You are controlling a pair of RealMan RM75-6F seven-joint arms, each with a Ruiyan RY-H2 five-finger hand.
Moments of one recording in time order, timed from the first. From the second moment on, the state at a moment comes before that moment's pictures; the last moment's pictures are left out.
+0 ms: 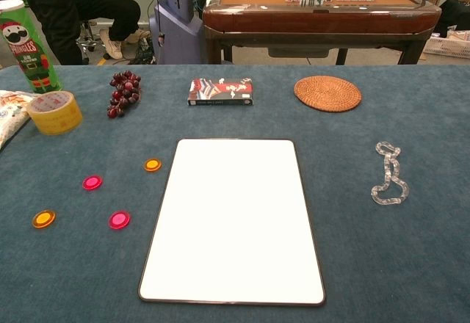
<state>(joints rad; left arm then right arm) -0.12 -1.18 -0.04 -1.57 1.55 1.51 0.14 0.09 -1.12 0.01 -1.58 -1.57 1.46 -0.03</state>
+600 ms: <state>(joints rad) -0.17 -1.15 -0.01 -1.63 1.64 1.45 0.12 0.07 -1.10 0.01 -1.58 -1.58 1.50 0.02</state>
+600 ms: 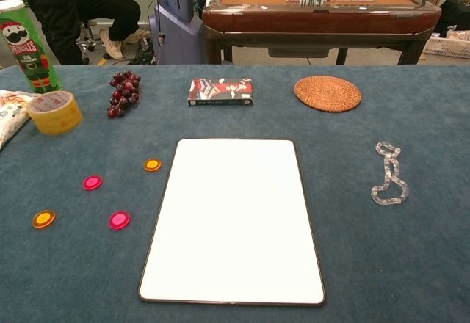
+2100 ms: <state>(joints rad) -0.41 -1.26 0.00 -1.69 1.31 0.99 0.44 0.07 -1.08 0.00 -1.59 -1.60 1.49 0.07</state>
